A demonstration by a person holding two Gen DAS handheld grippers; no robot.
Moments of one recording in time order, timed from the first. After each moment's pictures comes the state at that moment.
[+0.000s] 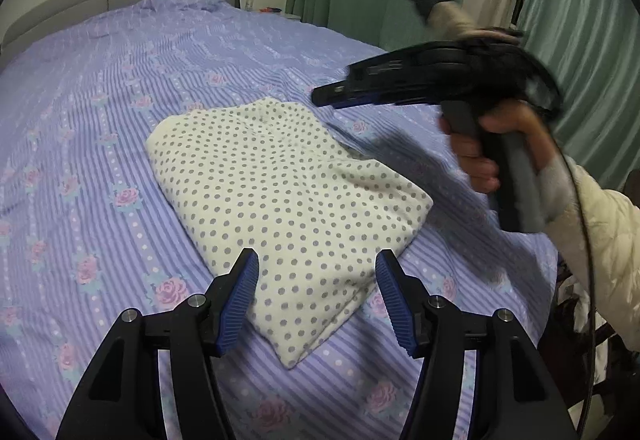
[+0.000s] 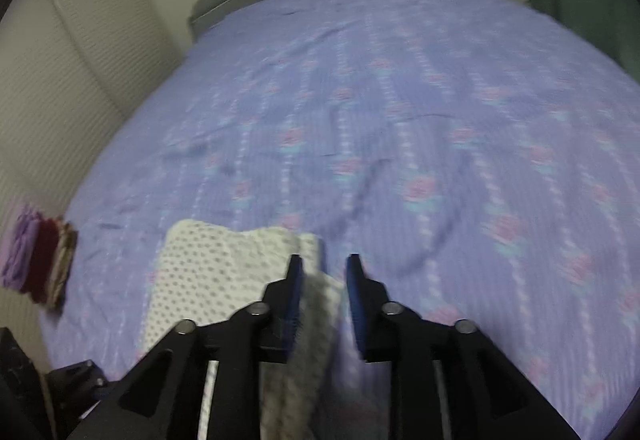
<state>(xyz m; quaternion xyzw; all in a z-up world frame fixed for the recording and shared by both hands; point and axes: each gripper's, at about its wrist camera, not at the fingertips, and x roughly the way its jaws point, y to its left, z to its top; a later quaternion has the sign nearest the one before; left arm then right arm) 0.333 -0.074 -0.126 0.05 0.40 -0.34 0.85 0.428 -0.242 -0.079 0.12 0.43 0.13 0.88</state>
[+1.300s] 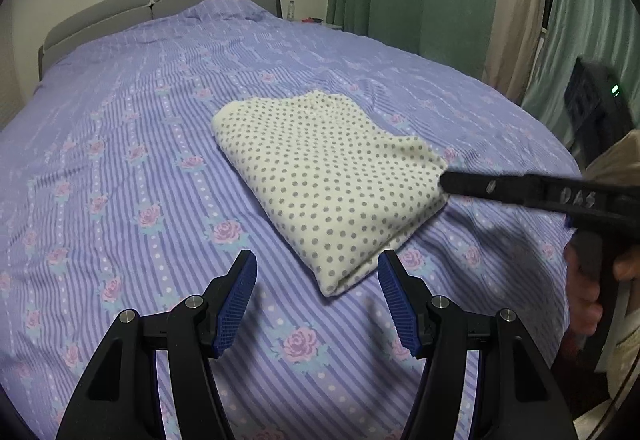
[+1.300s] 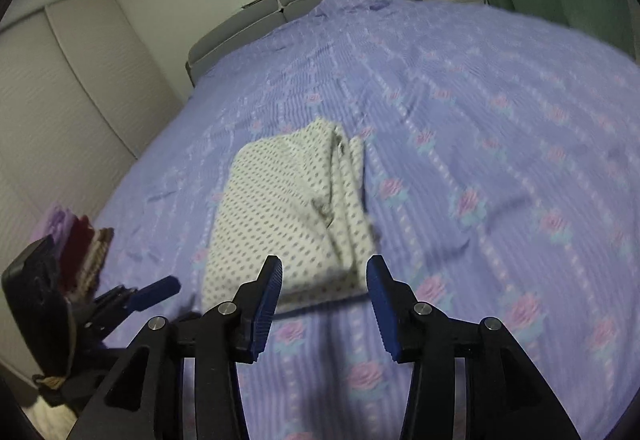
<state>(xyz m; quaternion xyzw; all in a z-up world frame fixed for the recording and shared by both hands) 0.292 -0.048 -0.130 0.06 0.38 -0.25 0.89 0.269 -0.232 -0.099 0.21 0.39 0.11 0.89</state>
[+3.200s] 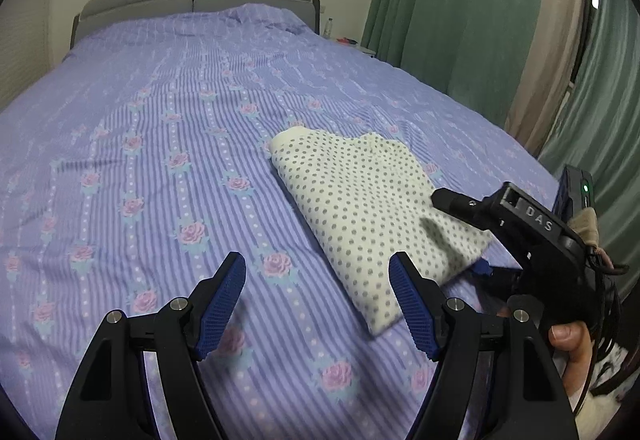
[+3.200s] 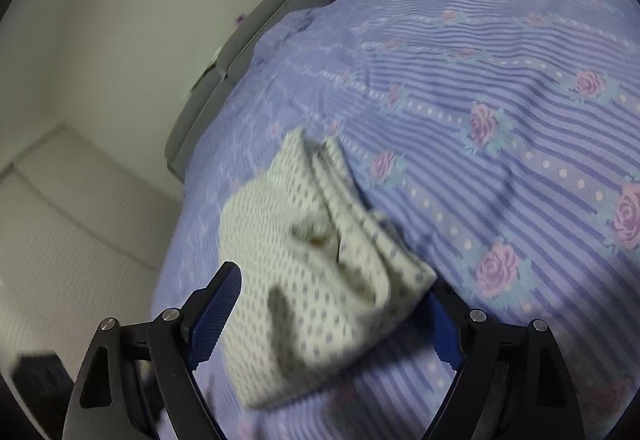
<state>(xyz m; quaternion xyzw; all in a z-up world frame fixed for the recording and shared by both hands) 0.320 -0.016 -0.114 -0.02 0.37 -0.22 0.90 0.291 -0.236 -0.144 0.44 0.31 0.02 0.84</state>
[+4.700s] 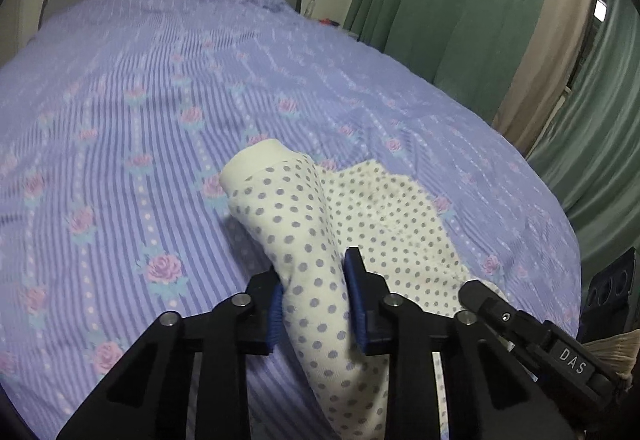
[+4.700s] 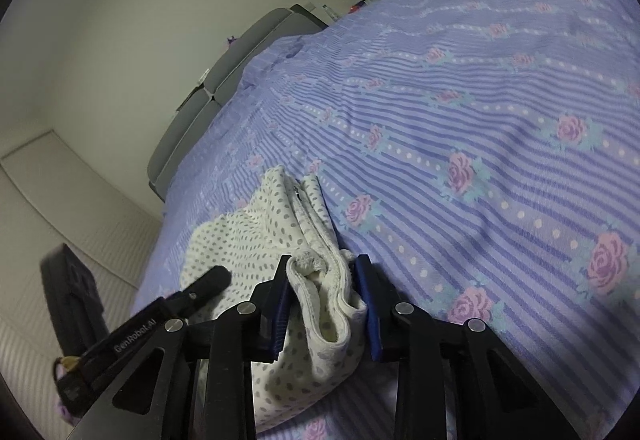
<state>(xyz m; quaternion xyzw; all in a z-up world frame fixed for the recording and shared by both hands) 0.415 -0.070 -0.130 -0.03 0.40 -0.26 0.88 0.284 -0.235 -0.134 0.38 0.29 -0.02 0.88</state>
